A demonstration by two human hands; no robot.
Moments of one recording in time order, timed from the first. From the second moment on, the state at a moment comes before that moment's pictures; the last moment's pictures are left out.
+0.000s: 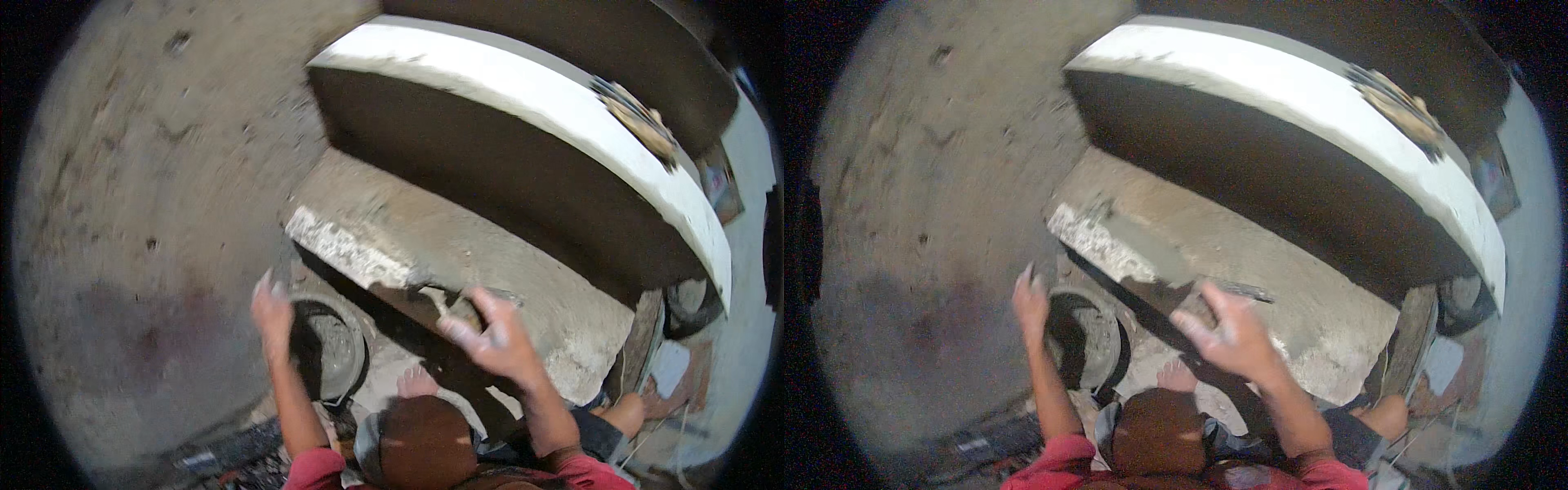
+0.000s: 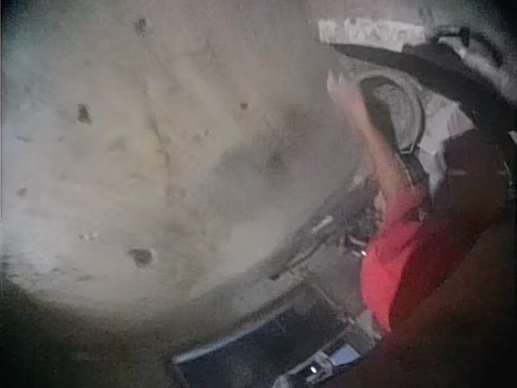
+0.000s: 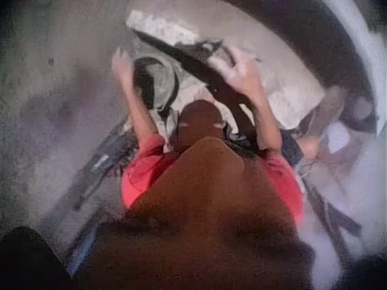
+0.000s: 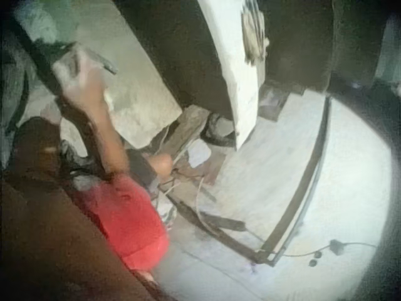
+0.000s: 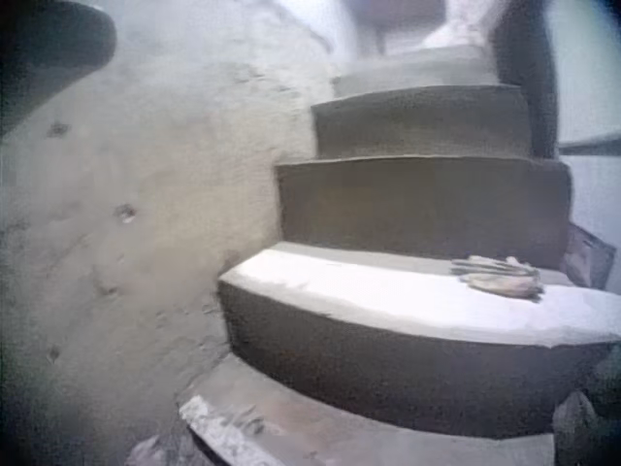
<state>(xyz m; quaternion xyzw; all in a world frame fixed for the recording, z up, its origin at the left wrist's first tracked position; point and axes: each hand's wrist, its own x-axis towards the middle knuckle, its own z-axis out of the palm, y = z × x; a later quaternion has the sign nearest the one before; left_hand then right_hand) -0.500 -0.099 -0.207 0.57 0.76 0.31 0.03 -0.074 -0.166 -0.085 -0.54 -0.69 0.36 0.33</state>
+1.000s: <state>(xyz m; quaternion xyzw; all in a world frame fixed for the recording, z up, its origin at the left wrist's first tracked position) -0.358 0.093 -0.222 0.72 0.62 0.29 0.02 -0.127 0.097 -0.077 -0.71 -0.69 0.12 0.07</state>
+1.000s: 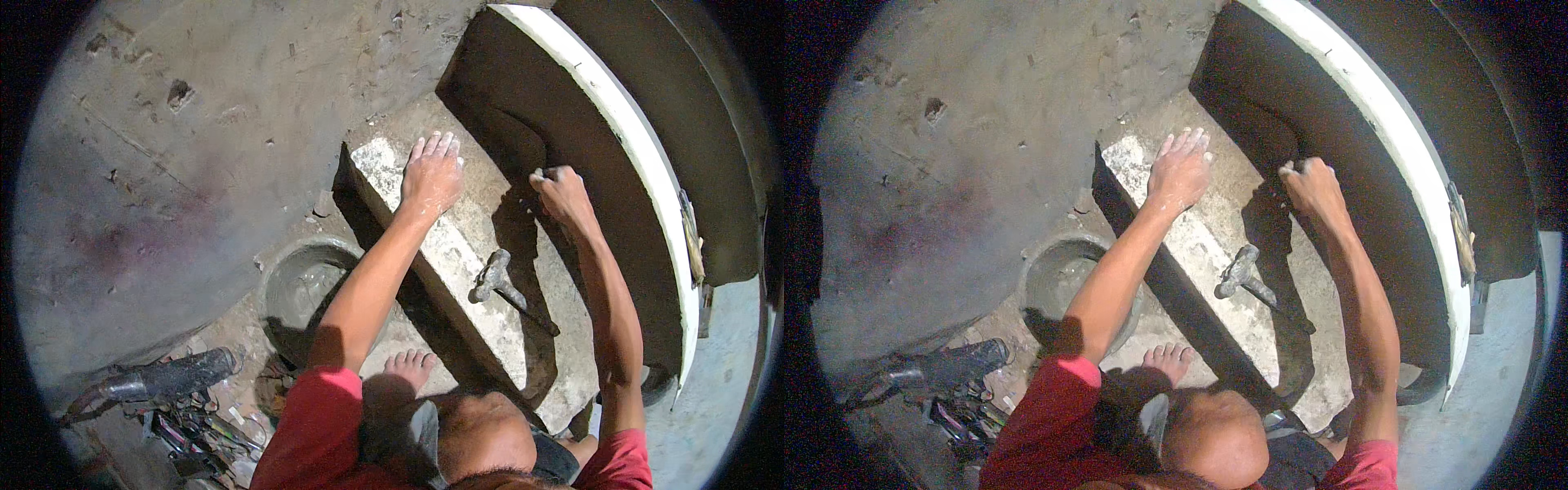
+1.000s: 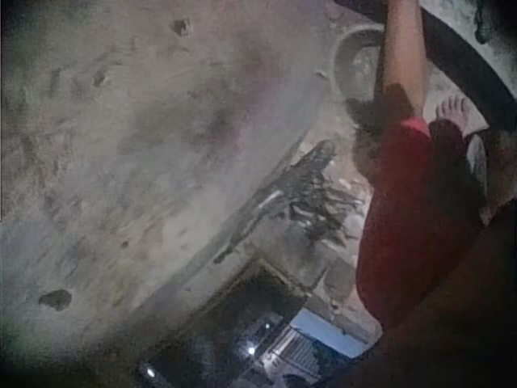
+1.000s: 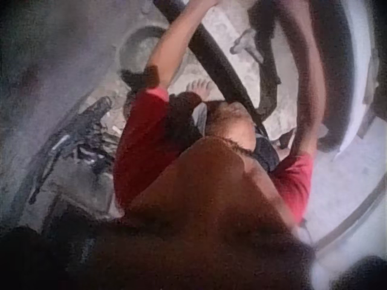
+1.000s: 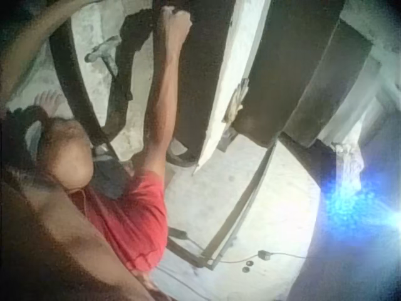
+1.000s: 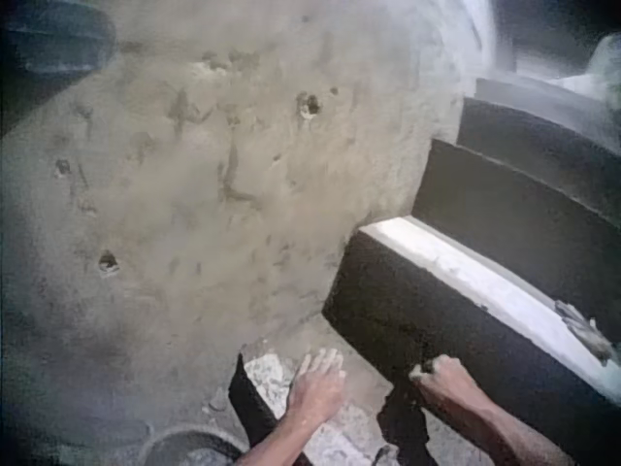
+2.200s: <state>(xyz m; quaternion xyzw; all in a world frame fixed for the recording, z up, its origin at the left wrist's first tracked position) -0.350 0.095 -0.224 0.71 0.63 0.30 -0.01 -0.204 0.139 -0.079 -0.57 -0.82 -0.04 0.07</state>
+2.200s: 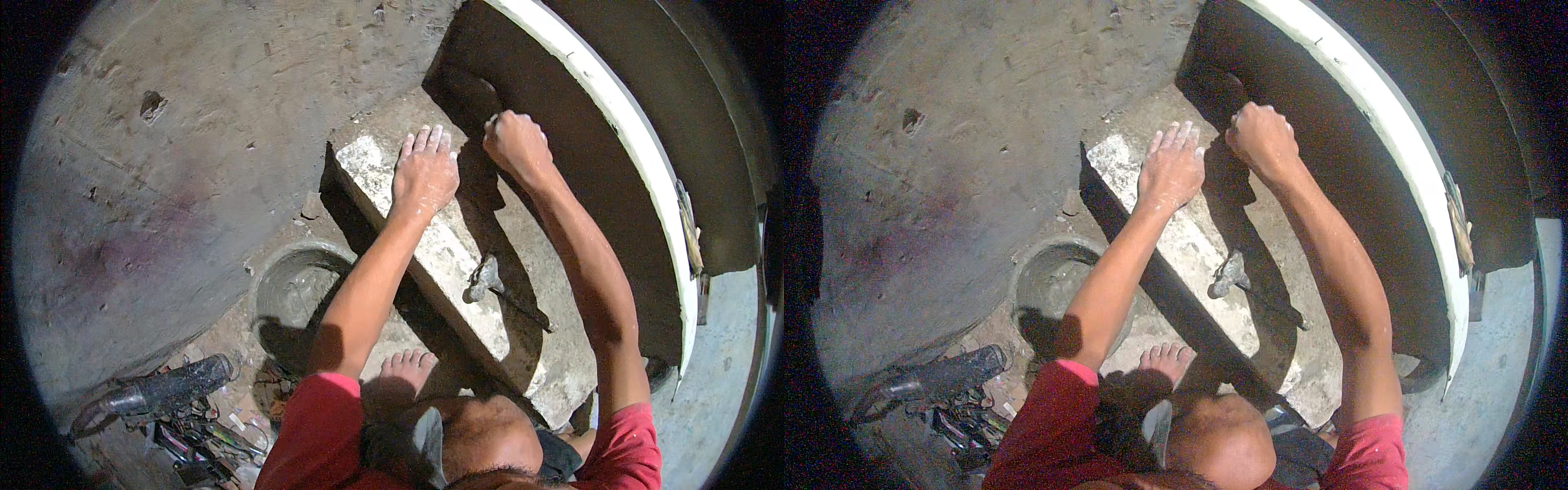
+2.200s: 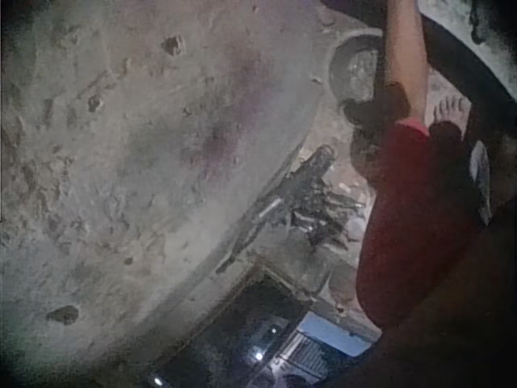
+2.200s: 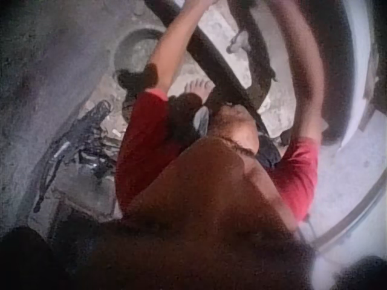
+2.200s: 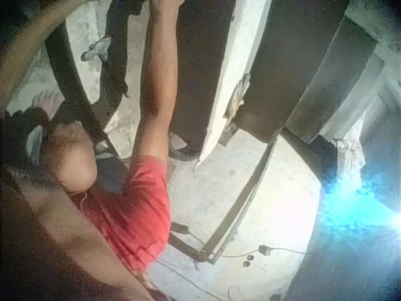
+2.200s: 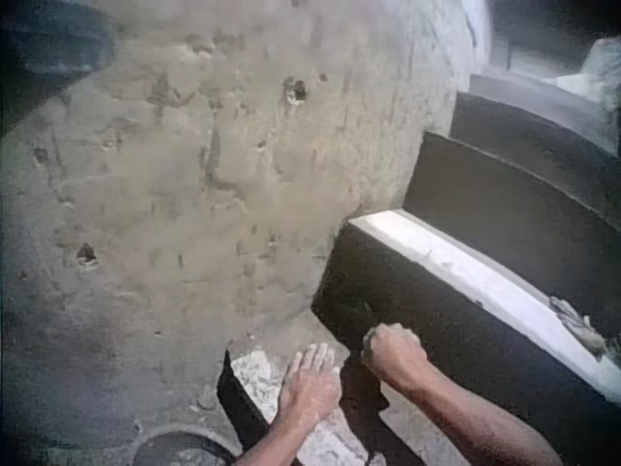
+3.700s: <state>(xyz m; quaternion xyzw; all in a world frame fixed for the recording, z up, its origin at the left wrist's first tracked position) -0.348 0.094 -0.220 0.72 0.64 0.26 -0.01 -0.205 0.142 -0.055 -0.59 -0.80 -0.05 0.08</state>
